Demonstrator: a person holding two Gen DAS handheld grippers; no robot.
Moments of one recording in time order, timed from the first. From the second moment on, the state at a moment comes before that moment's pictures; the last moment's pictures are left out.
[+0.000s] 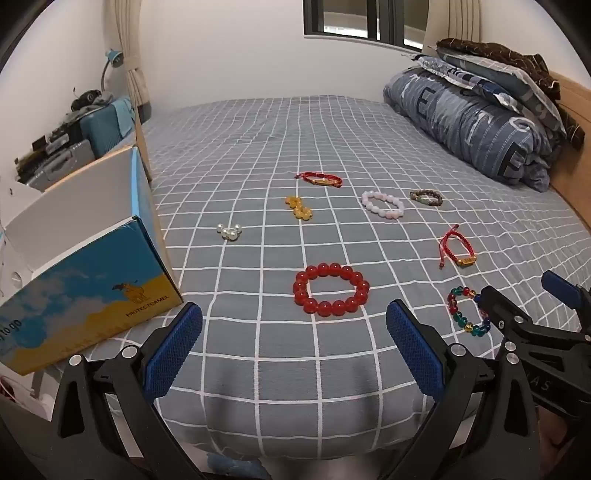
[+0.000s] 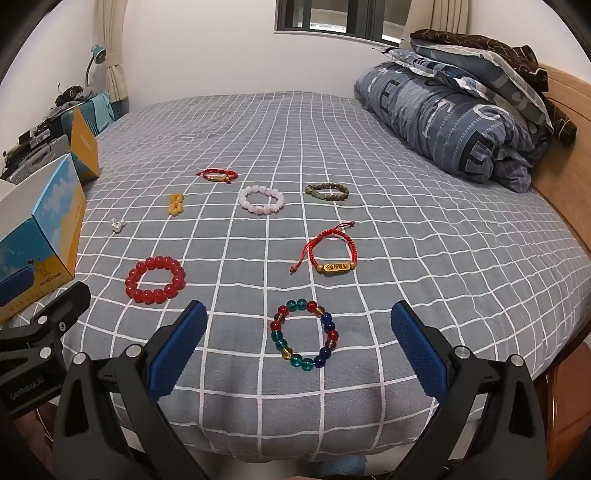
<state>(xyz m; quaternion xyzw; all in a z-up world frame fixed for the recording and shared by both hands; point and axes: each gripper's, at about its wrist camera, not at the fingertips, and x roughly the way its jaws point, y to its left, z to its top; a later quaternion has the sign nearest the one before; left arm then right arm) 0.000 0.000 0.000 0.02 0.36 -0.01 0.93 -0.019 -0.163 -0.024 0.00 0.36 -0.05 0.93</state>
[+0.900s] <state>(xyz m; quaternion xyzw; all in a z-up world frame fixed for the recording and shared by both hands) 0.001 0.001 -0.004 0.01 0.37 -0.02 0.93 -0.020 -0.163 -0.024 0.00 0.36 -0.05 0.93</state>
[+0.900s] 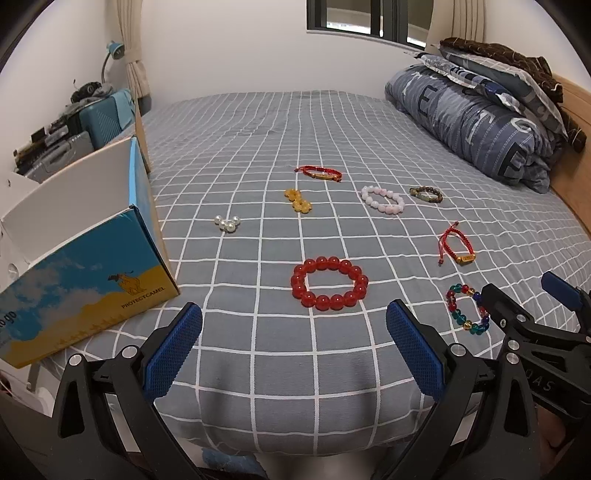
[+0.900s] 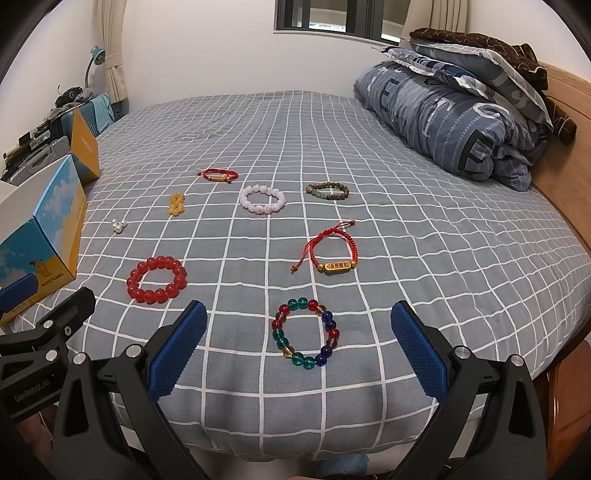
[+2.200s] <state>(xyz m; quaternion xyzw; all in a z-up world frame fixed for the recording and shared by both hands) 0.002 0.002 -0.005 0.01 0.37 -0.01 0.93 -0.019 -0.164 -0.023 0.00 0.36 -0.05 0.93</state>
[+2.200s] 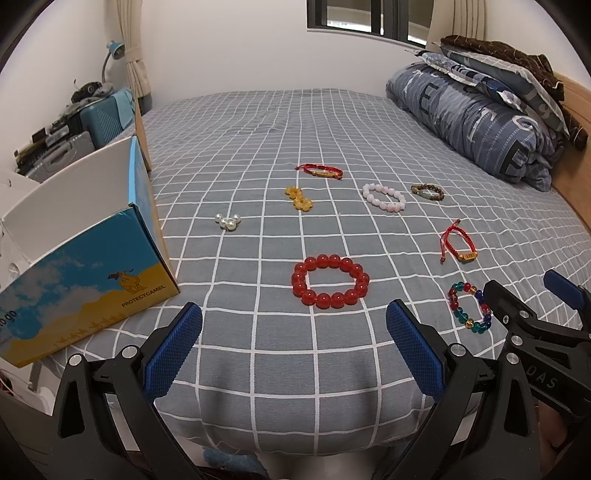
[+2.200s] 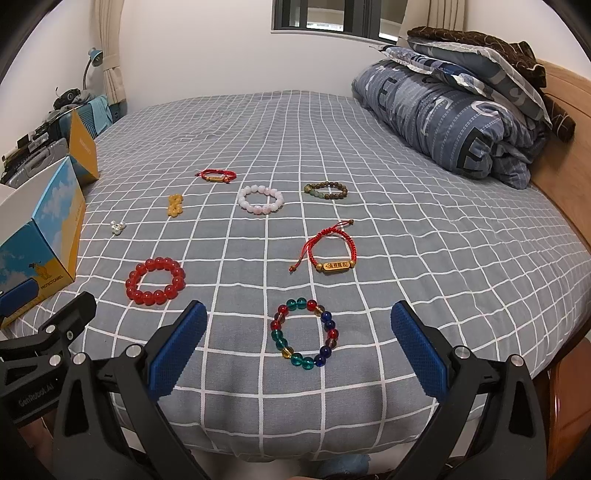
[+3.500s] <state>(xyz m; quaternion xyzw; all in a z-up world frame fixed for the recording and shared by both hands) 0.036 -0.019 -0.025 0.02 0.39 -0.04 0.92 0.003 -0.187 -0.055 0.01 0.39 -0.05 0.92</state>
